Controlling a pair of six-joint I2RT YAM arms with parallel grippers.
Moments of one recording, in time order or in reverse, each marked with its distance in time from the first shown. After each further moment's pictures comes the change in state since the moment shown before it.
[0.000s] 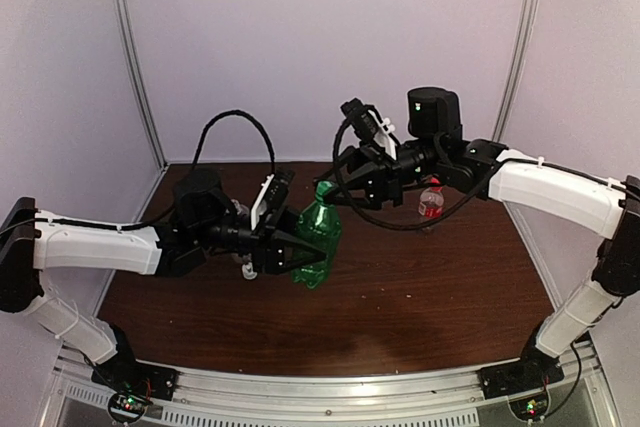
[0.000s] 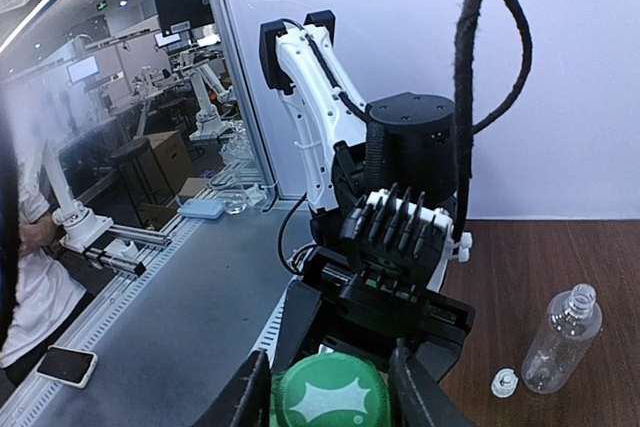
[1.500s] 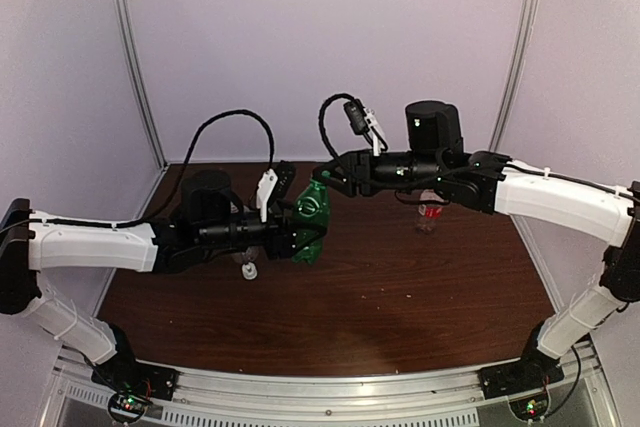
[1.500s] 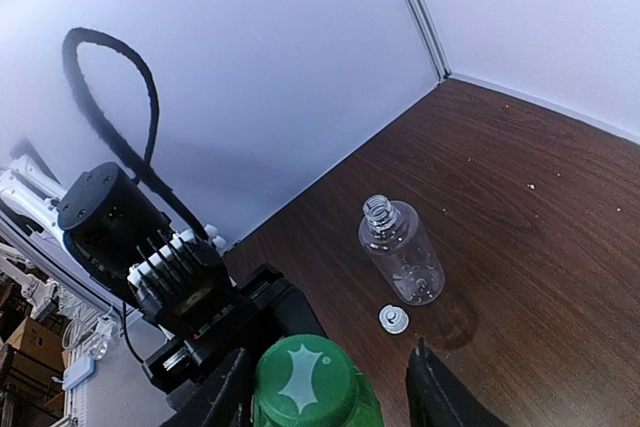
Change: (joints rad) left arm 0.000 -0.020 0.025 -0.244 -0.483 0.092; right arm 0.064 -0.060 -0.082 -0.025 0.780 0.422
